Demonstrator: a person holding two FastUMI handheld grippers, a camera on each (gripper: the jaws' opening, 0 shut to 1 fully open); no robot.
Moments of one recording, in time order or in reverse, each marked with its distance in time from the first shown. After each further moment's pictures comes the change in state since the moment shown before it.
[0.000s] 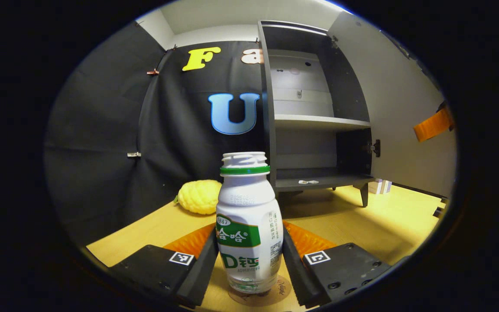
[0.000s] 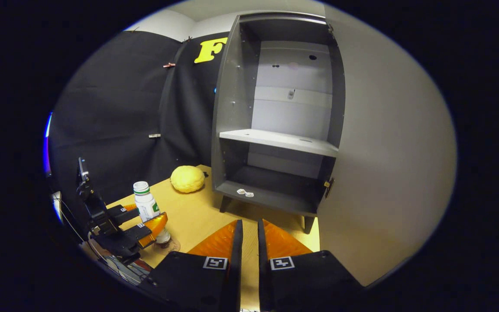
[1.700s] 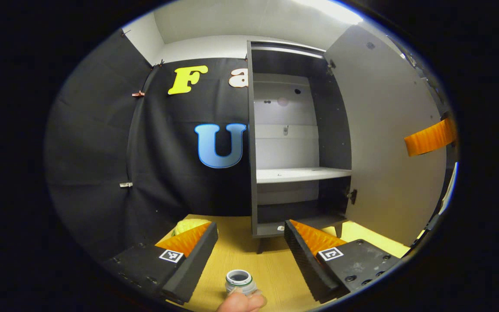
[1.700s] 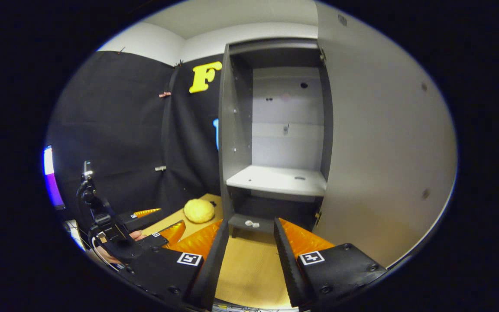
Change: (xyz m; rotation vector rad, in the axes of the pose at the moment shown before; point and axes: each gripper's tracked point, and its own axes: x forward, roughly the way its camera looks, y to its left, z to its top) left arm -0.043 -0.026 0.205 0.033 -0.068 -0.095; right arm -0.103 0.009 0.158 0.076 -0.191 0.014
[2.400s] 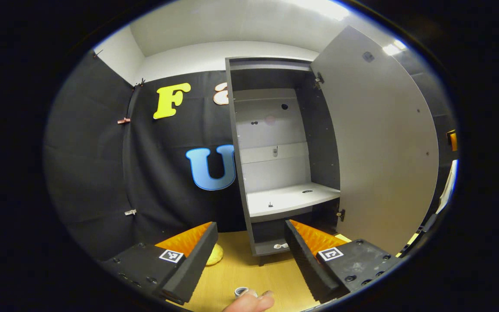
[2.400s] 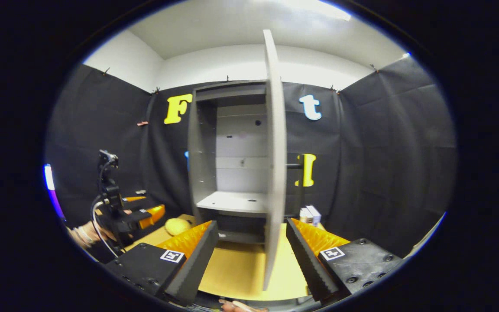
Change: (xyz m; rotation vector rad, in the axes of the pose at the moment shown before) left arm -0.006 -0.032 0.104 0.096 -0.025 -0.038; right arm -0.165 -0.116 0.053 -0.002 -0.105 -0.293
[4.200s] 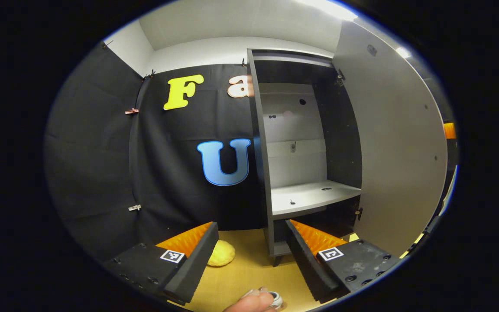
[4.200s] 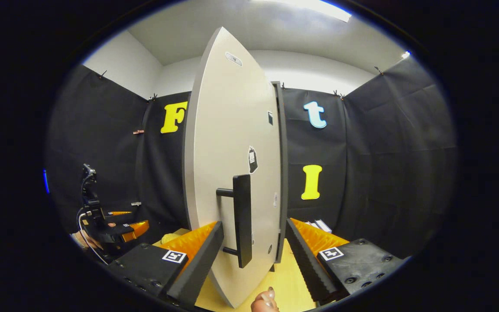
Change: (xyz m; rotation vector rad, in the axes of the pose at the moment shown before) left arm 0.031 0.085 -0.025 -0.029 0.028 0.034; right arm 0.101 0.077 0.036 0.056 -0.066 0.095
